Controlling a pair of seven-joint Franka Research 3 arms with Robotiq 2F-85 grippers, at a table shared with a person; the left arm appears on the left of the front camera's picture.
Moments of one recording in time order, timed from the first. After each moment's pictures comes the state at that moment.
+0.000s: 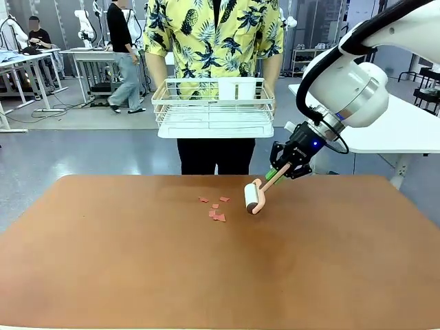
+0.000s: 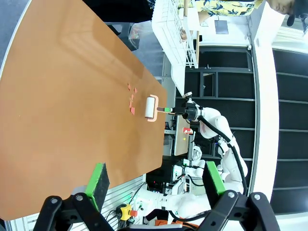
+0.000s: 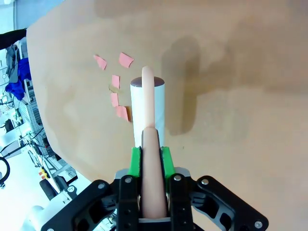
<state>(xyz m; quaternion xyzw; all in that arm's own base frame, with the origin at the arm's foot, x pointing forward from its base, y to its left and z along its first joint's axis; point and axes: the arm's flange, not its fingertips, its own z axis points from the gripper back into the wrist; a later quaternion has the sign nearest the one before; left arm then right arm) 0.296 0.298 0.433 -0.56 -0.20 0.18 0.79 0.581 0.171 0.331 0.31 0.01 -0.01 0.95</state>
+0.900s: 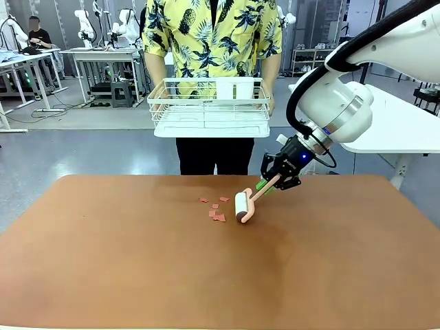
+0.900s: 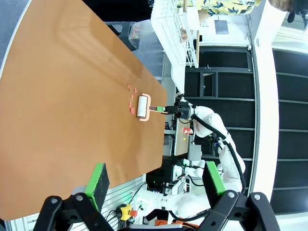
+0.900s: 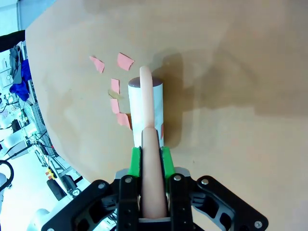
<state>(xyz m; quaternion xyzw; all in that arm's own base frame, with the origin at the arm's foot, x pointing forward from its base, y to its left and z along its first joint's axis) 0.296 0.298 0.433 -0.56 -0.20 0.18 0.79 0.582 0.197 0.295 0.33 0.03 -0.01 0.94</state>
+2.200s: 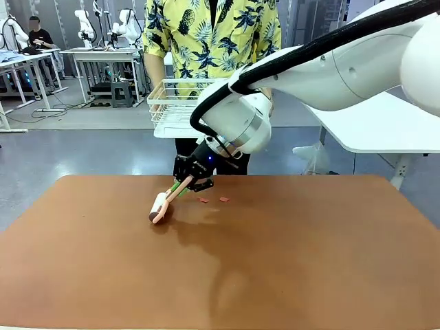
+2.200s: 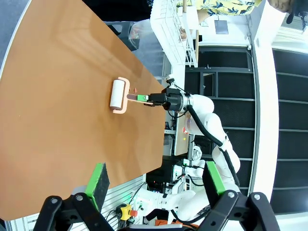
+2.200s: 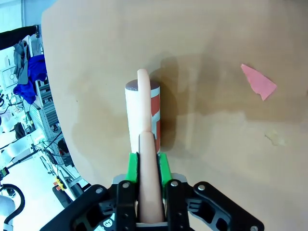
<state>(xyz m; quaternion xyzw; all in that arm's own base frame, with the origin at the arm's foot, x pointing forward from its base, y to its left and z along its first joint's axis) 0.296 0.298 0.433 -0.56 -0.20 0.18 0.79 0.576 0.434 0.290 0.34 0.05 -0.02 0.94</state>
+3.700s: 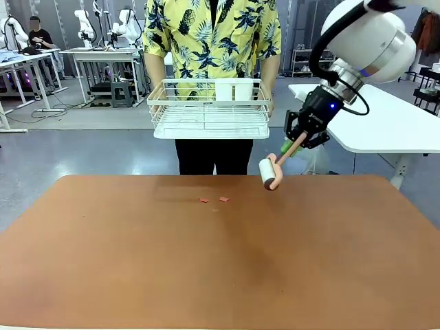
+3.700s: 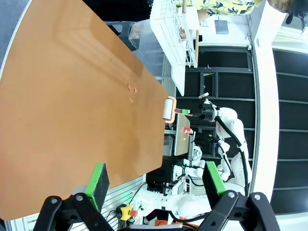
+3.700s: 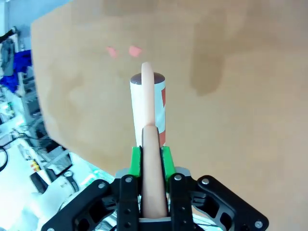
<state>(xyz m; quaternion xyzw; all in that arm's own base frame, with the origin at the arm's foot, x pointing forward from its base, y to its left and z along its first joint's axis) 0.296 0.298 0.433 -0.56 -0.20 0.18 0.79 0.589 0.148 0.422 0.27 0.03 0.02 0.96</state>
